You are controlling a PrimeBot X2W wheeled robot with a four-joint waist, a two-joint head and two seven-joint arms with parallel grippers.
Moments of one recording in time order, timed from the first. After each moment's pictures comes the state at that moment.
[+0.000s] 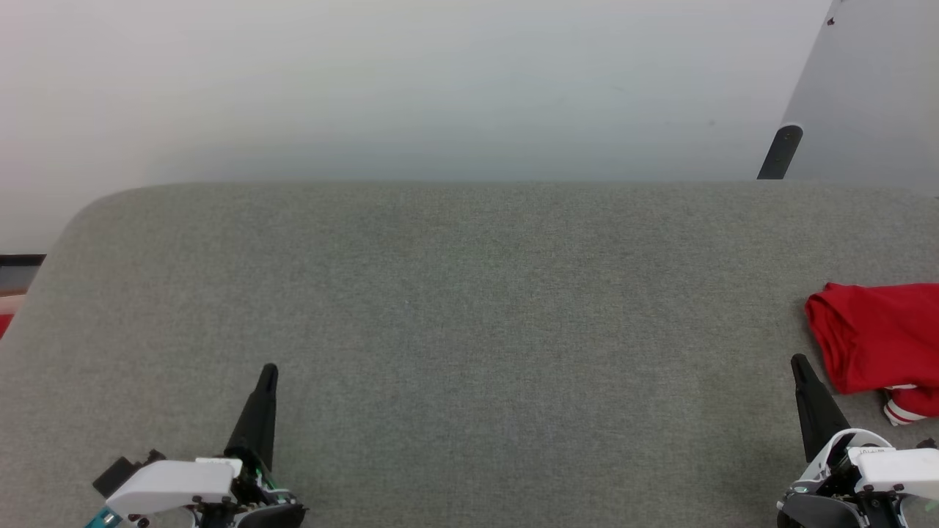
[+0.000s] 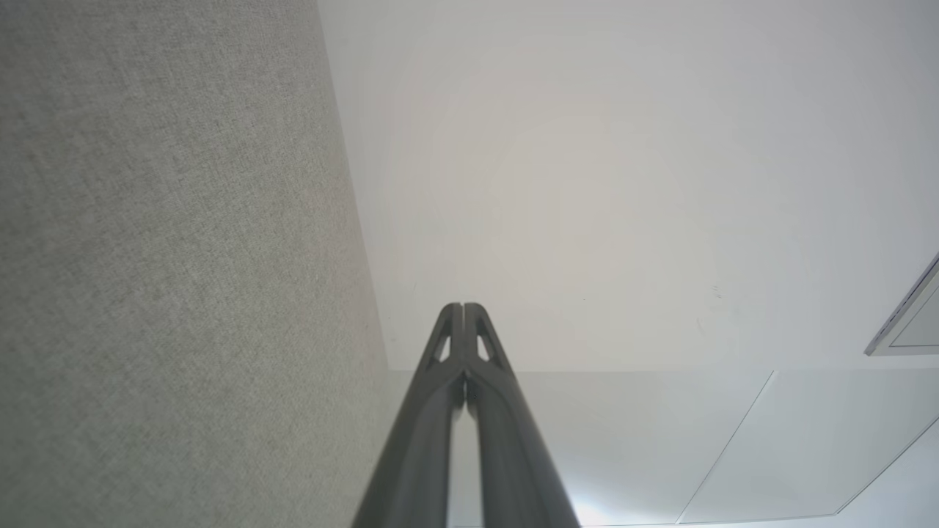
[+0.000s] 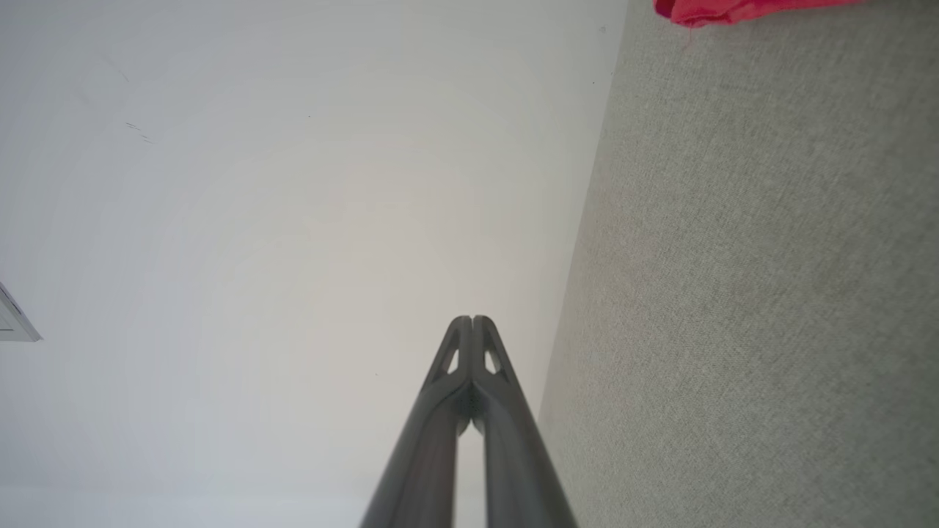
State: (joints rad) left arm -0.11 0.05 0.11 0.25 -1.61 -0.13 0.12; right arm -0.11 -0.05 -0.12 0.25 1.61 0.13 0.11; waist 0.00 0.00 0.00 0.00
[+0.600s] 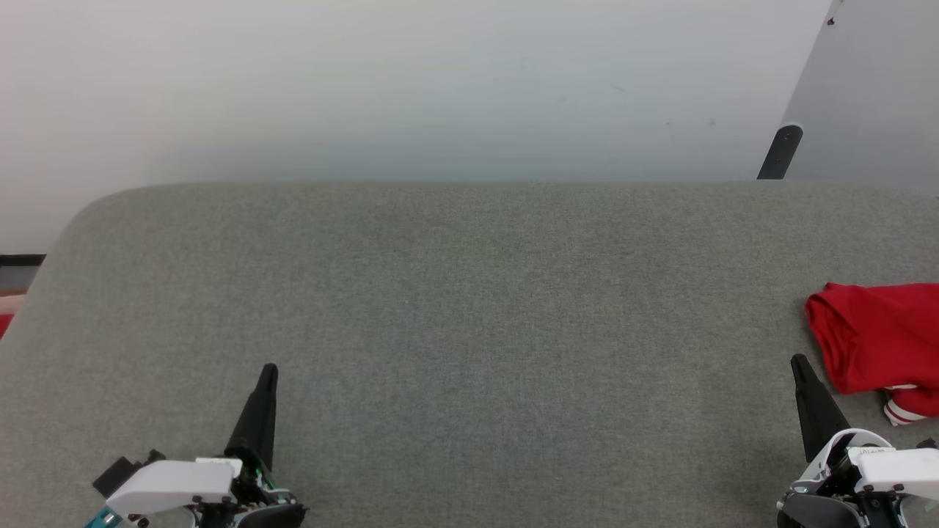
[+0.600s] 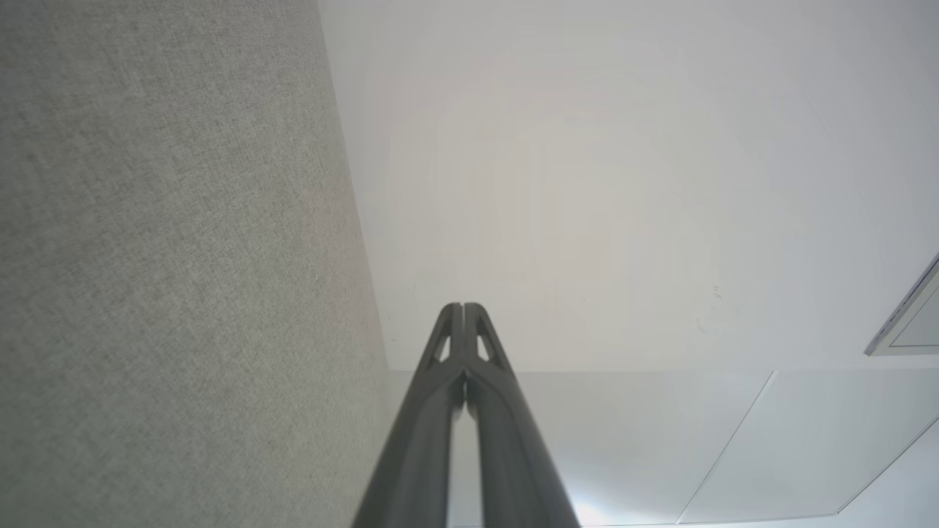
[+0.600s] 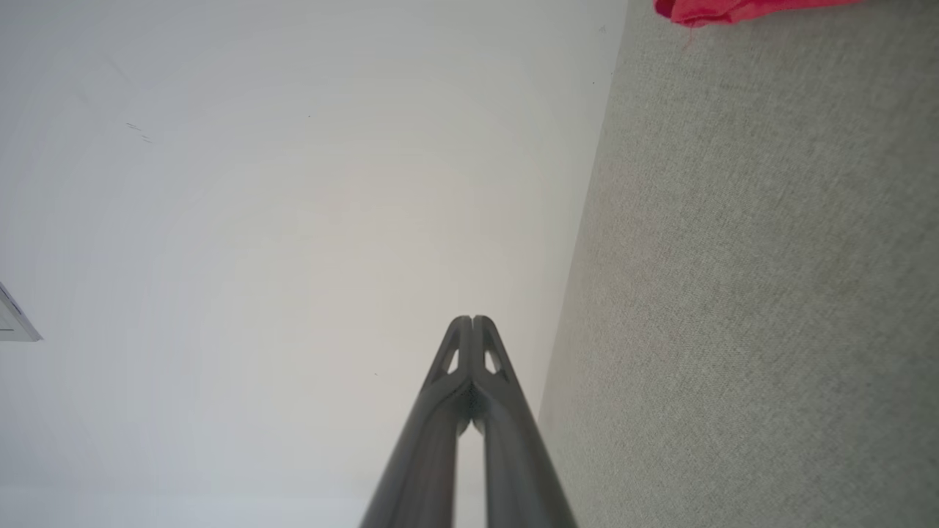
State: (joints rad) left arm -0.11 0.05 0.11 0.25 -1.61 -0.13 0.12; right arm -0.11 -0.05 -0.12 0.25 1.61 0.13 0.11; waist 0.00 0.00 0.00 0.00
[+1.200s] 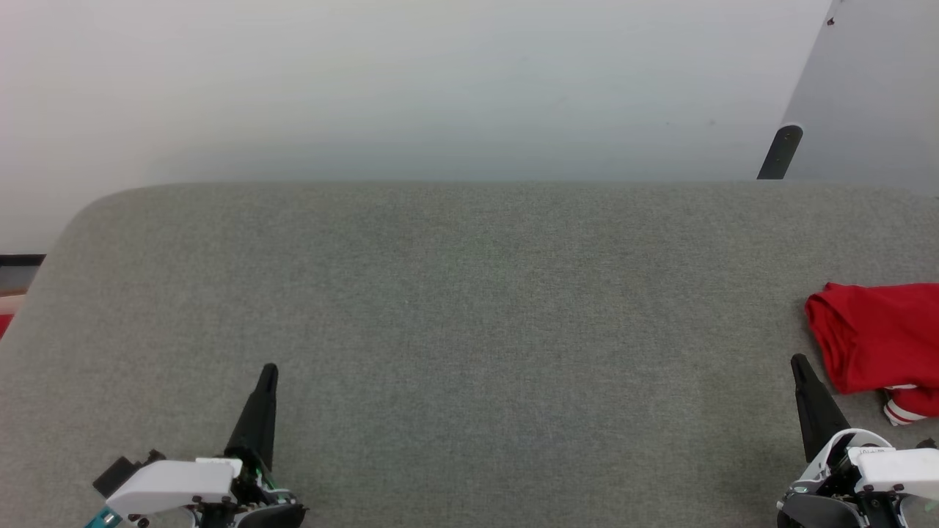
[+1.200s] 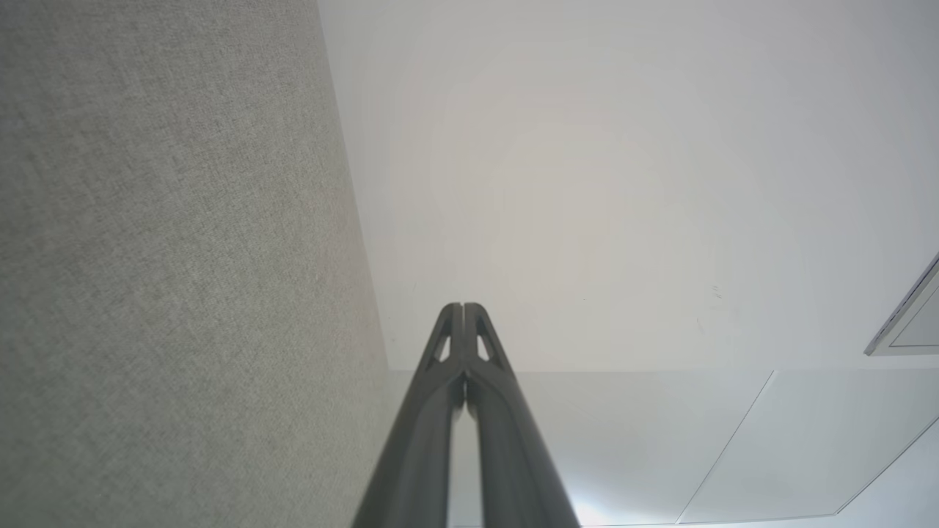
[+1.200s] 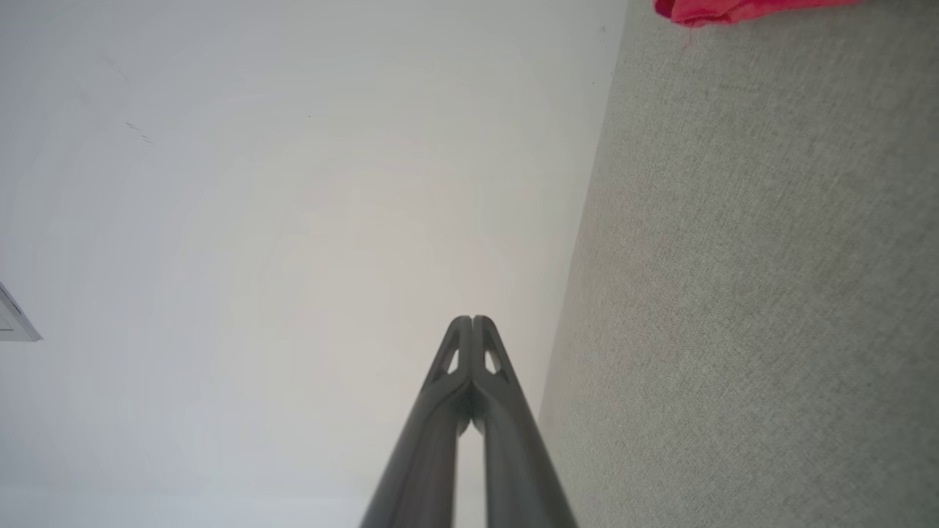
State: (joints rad) left arm -0.11 0.05 0.11 0.25 -1.61 -0.13 0.12; right arm -0.11 -0.05 -0.12 0.25 1.61 0.13 0.11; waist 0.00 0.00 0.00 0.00
